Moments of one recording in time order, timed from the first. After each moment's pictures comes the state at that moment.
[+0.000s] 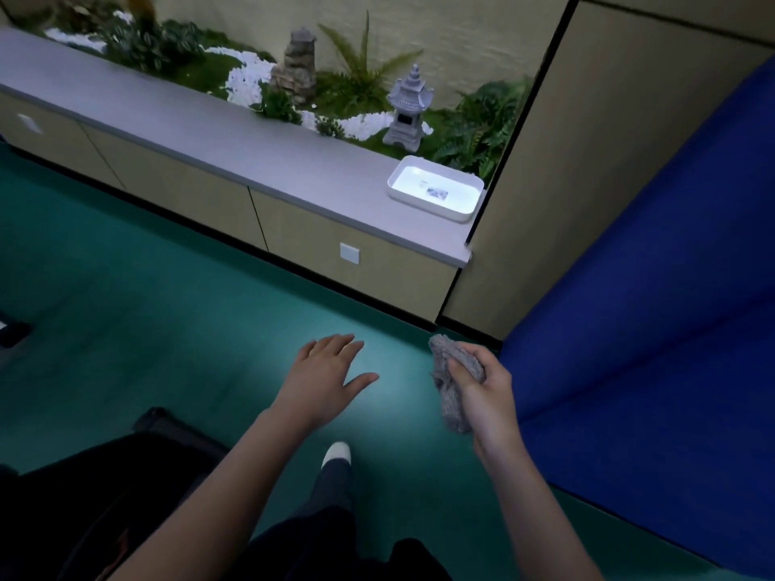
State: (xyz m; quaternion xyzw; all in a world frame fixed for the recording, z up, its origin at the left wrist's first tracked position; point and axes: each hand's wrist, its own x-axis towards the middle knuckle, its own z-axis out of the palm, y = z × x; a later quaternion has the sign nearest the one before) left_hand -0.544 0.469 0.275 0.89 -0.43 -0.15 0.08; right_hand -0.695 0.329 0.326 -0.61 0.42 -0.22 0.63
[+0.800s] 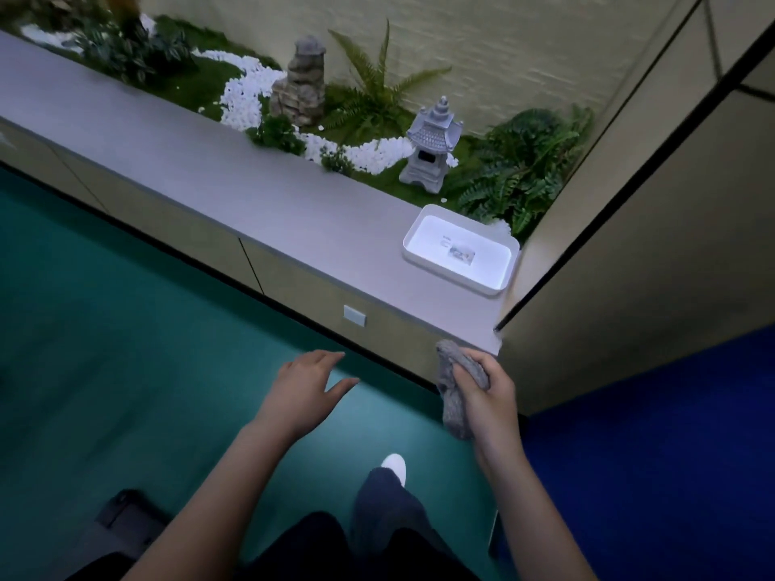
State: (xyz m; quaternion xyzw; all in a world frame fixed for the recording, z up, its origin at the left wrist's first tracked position) left_hand -0.265 0.302 0.272 0.90 -0.35 -0.21 0.13; right_hand -0.412 0.135 0.312 -0.61 0.44 -0.20 0.63
